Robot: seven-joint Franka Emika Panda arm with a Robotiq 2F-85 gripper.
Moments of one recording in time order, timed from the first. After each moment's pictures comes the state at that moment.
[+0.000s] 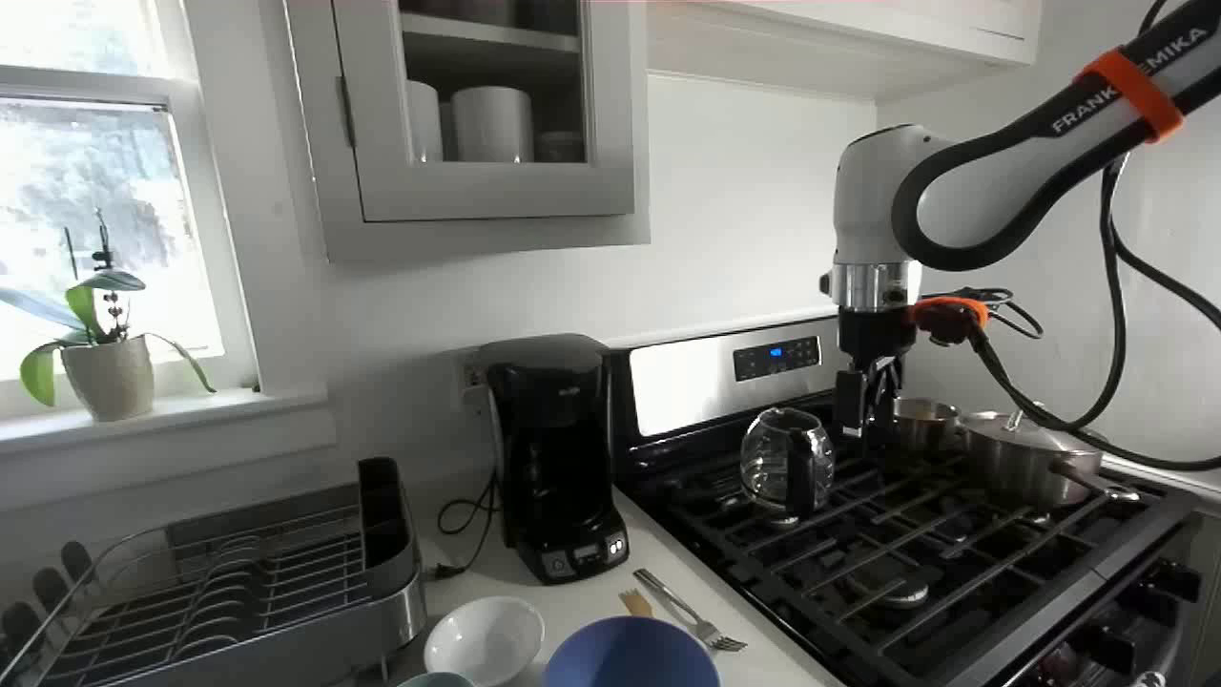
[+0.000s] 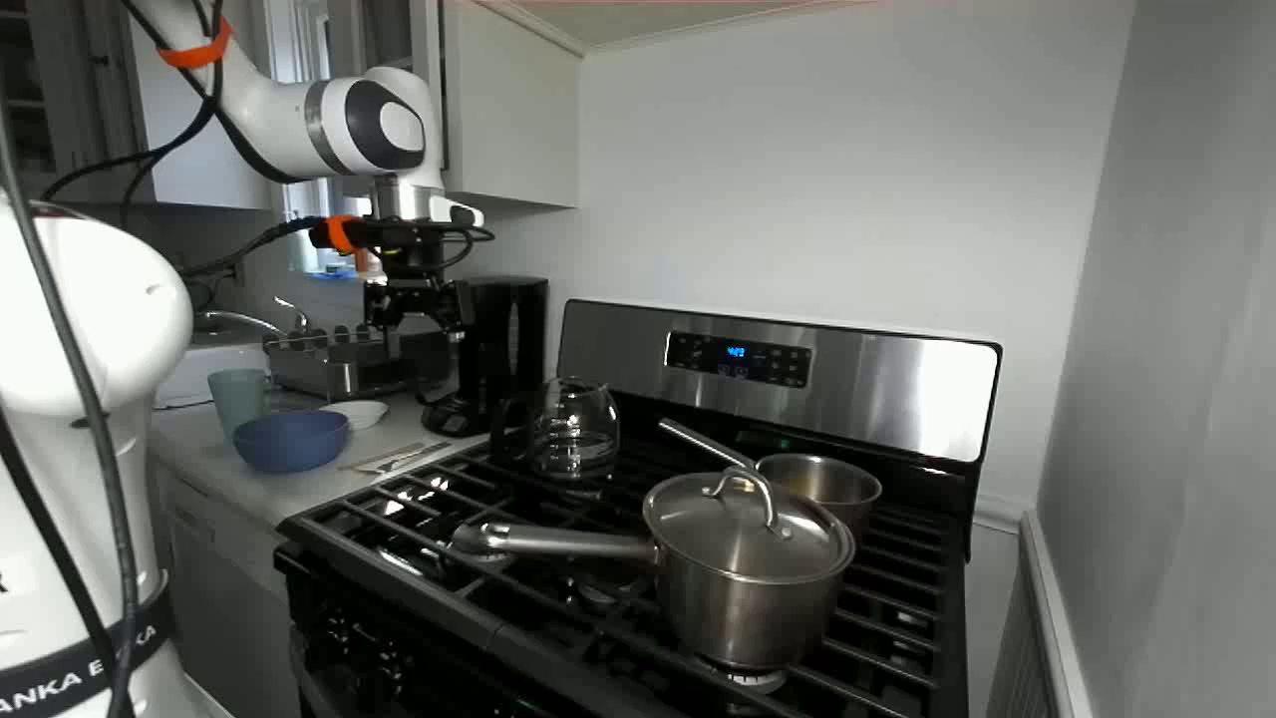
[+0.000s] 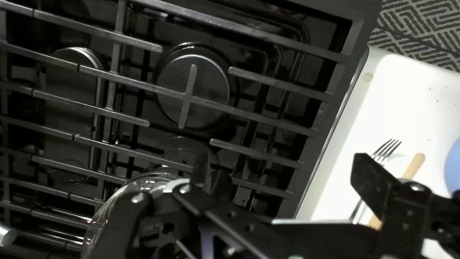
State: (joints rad) arm 0.13 -0.37 0.20 -2.57 -0.02 2.20 0.09
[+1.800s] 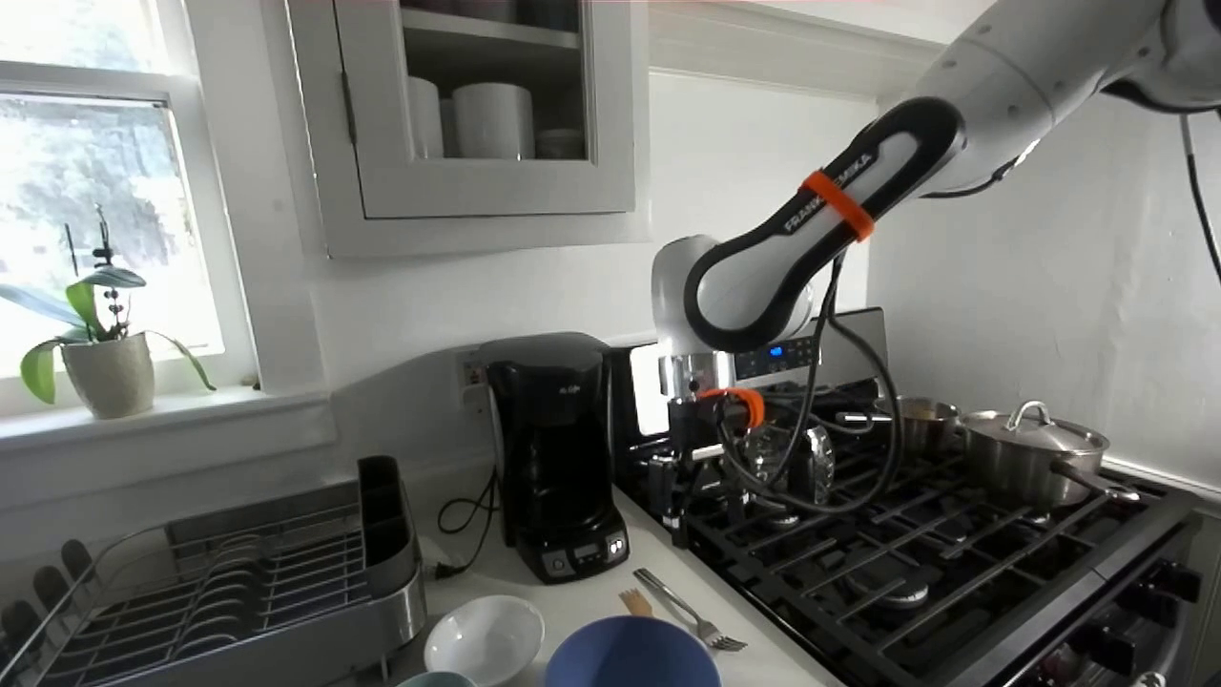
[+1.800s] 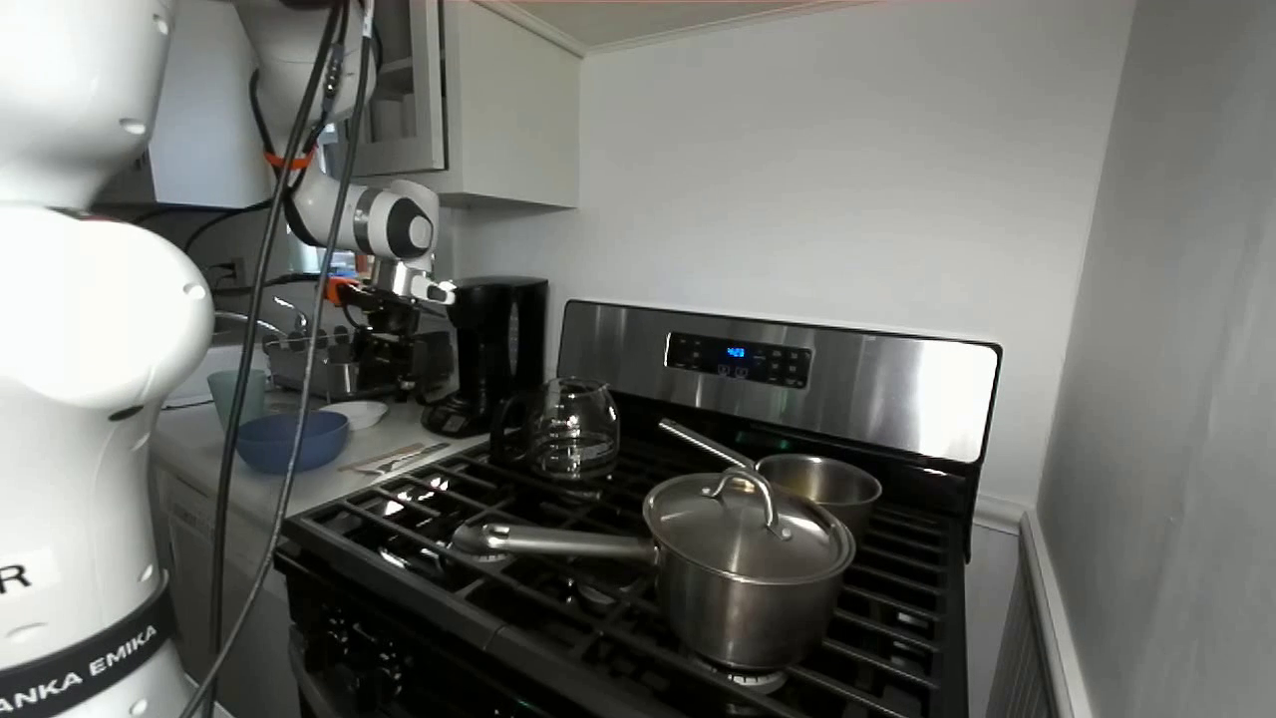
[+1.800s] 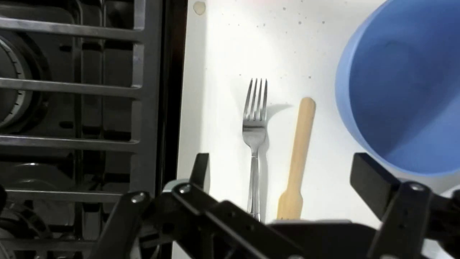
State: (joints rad) arm 0.27 0.31 0.28 -2.05 0.06 2.20 0.46
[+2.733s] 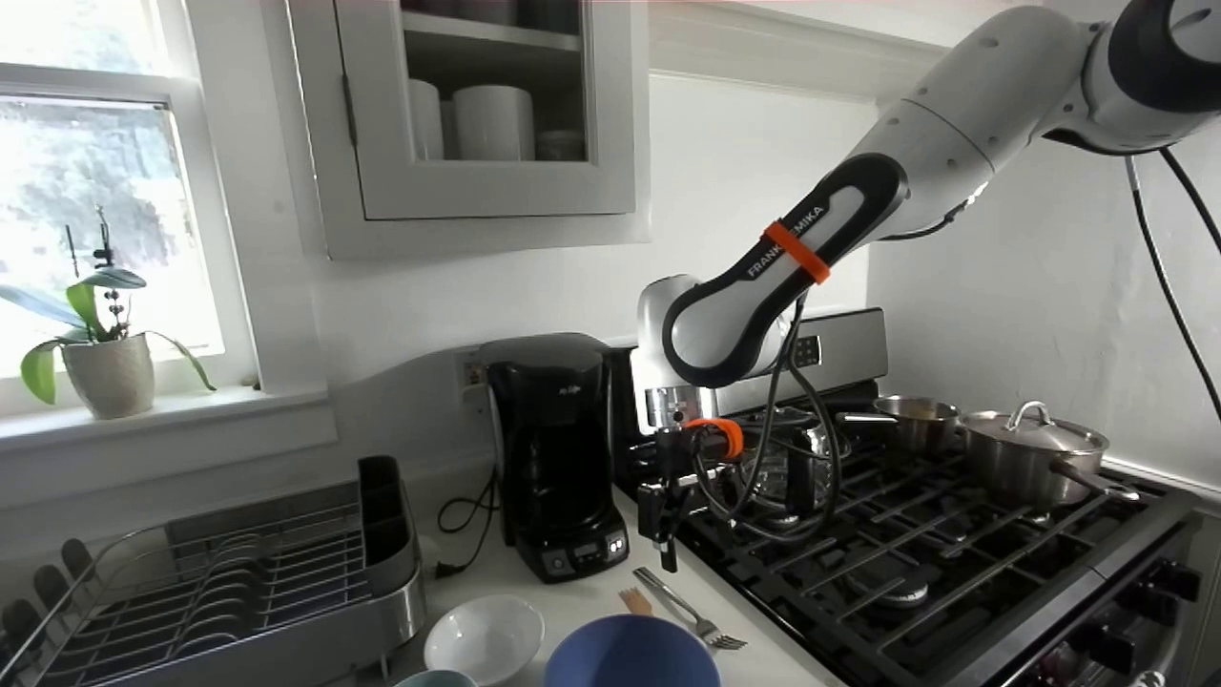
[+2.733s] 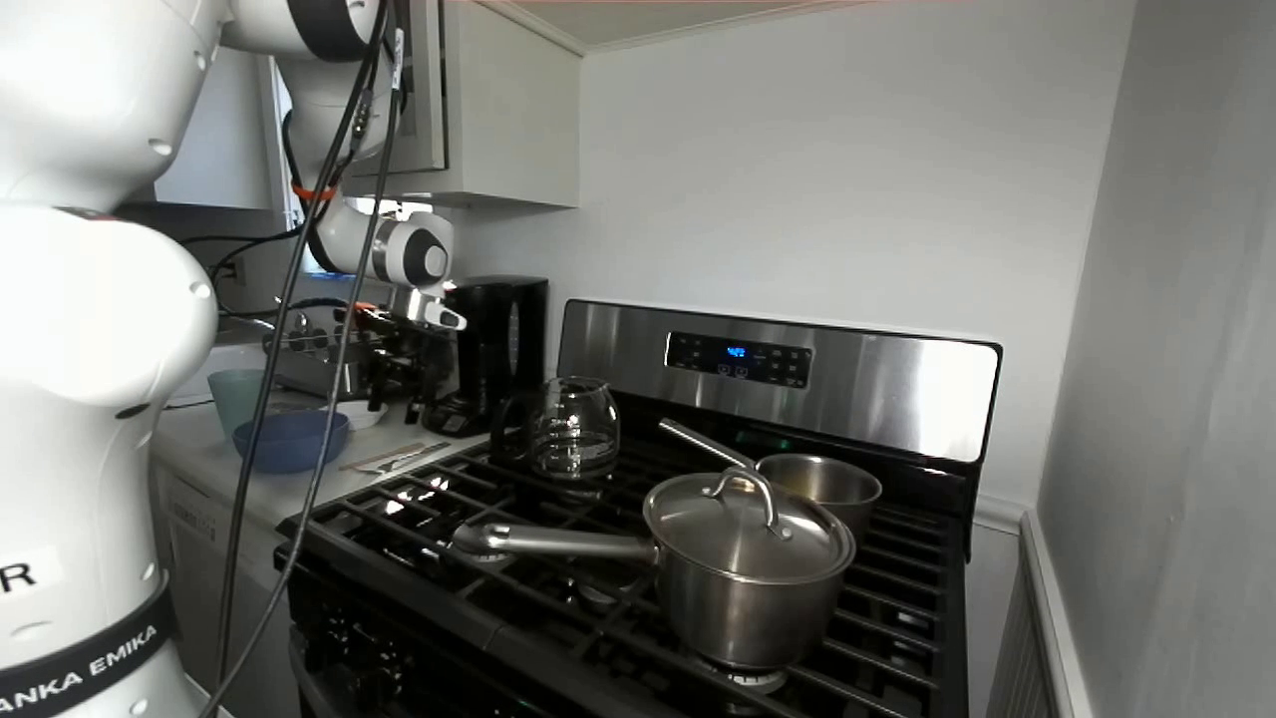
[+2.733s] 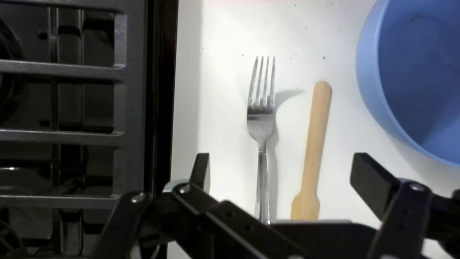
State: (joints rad) arm 0.30 0.44 0.23 -1.96 0.07 2.21 0.45
